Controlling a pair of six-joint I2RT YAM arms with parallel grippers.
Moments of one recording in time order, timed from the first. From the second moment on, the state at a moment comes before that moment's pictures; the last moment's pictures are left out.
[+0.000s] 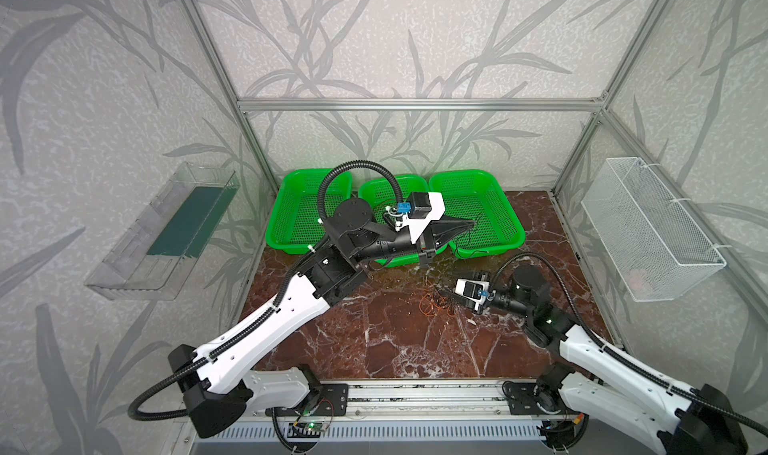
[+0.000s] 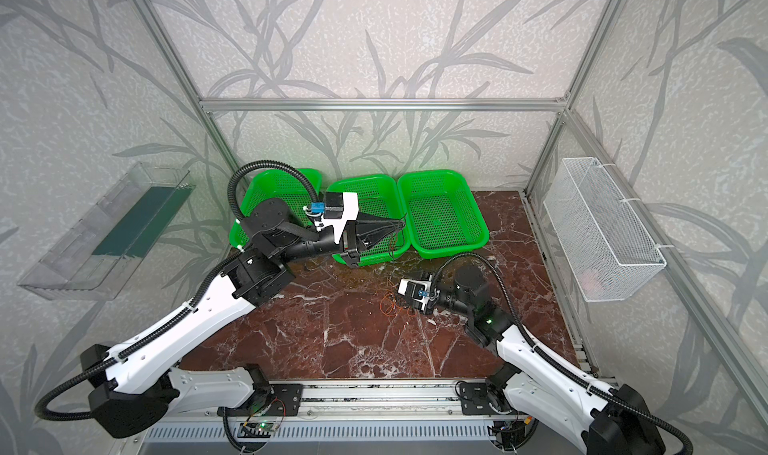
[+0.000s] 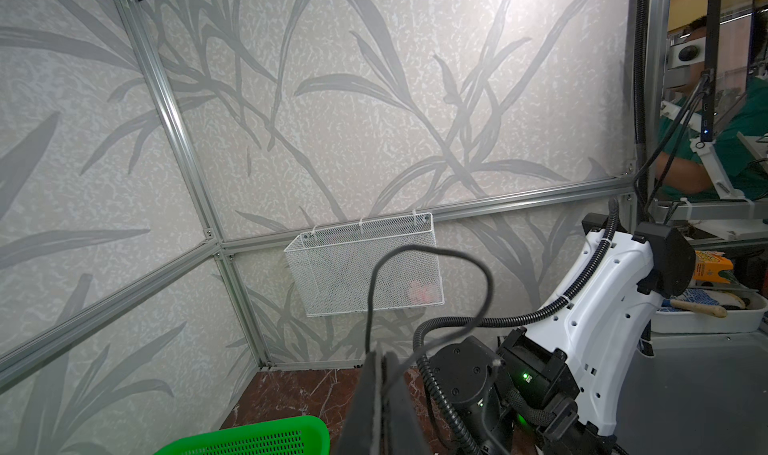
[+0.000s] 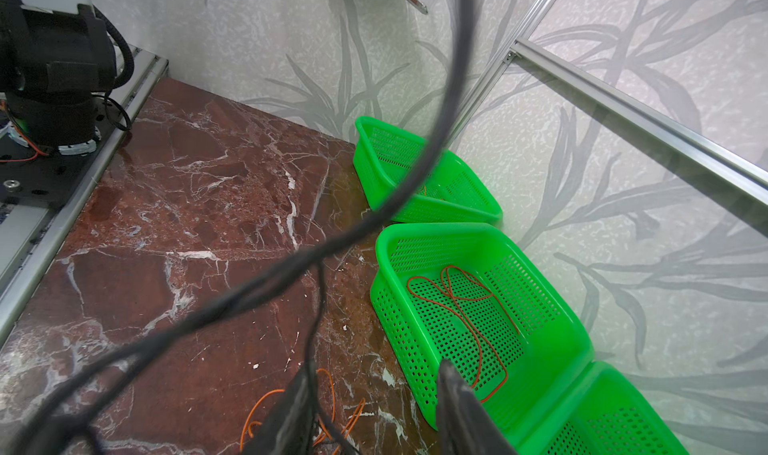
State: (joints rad) left arm -0.83 1.24 1.37 0.10 0.60 0.07; right arm 0.62 0.90 0.48 0.22 -0.53 -0.62
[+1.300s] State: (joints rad) left arm -0.41 1.17 1.38 0.16 0.31 0.12; right arm 0.56 0.90 0.36 0.26 -0.17 -0.33
